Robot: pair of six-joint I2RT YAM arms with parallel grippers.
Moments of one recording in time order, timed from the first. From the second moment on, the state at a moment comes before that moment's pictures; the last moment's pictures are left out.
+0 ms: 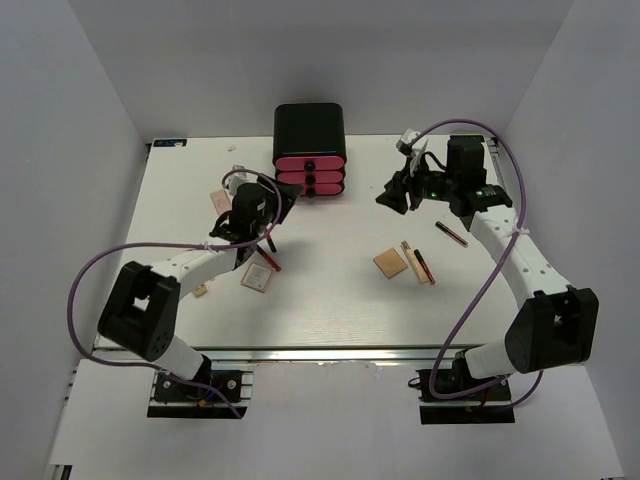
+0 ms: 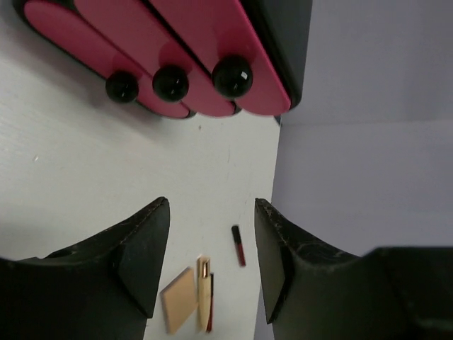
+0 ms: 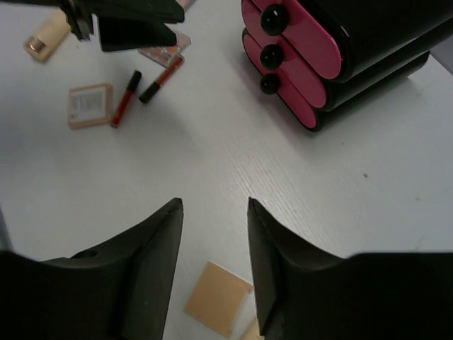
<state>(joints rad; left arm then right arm) -0.46 1.51 0.86 0.35 -0.11 -1.20 0.24 1.41 1.24 -0.34 -0.79 -0.38</state>
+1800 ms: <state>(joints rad) -0.54 1.68 0.82 0.62 -0.25 -1.34 0.24 1.42 1.13 -0.20 -0.77 -0.20</state>
